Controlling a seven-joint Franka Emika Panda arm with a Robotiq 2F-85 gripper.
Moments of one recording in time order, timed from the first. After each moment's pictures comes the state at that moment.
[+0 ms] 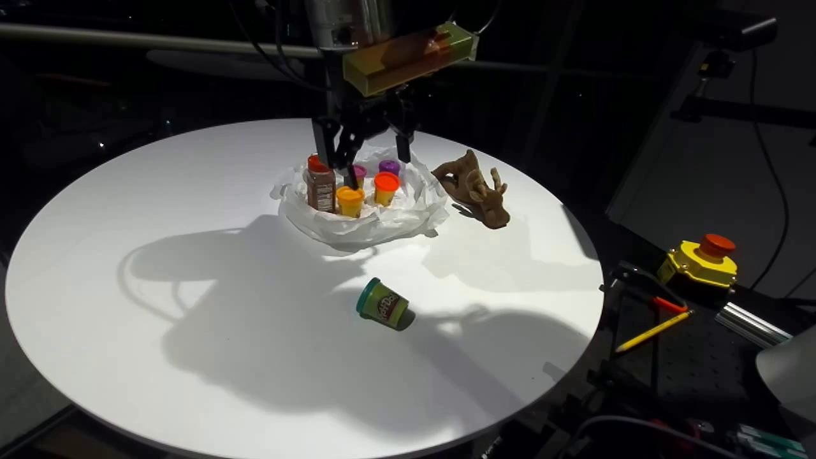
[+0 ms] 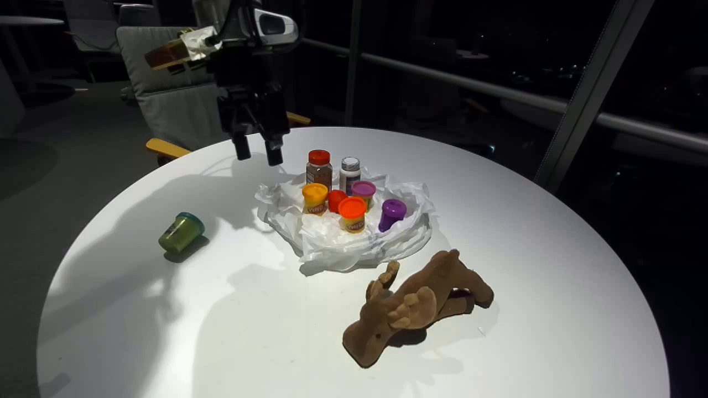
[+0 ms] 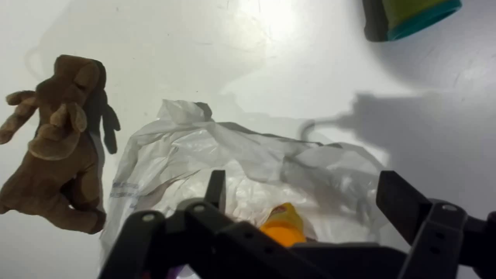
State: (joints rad) arm 0.29 0.41 -0.02 -1.95 -0.27 2.20 0.66
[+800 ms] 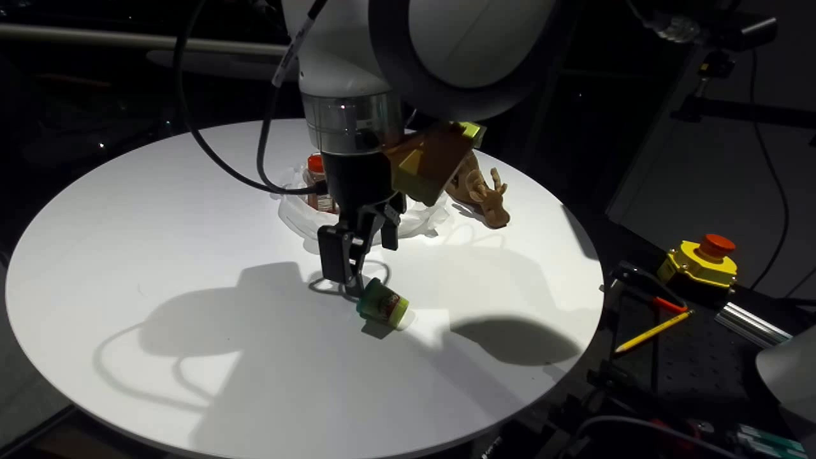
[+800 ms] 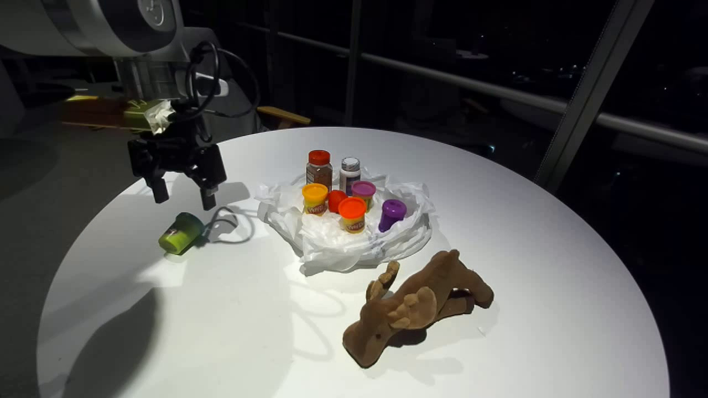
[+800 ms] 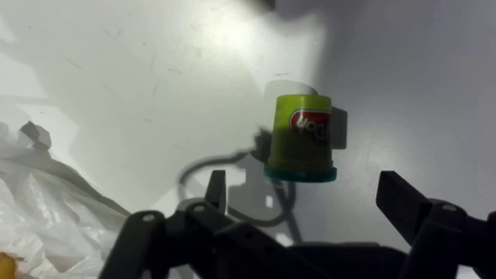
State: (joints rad) arm 0.29 0.44 0.12 -2.15 -0.21 2.45 0.33
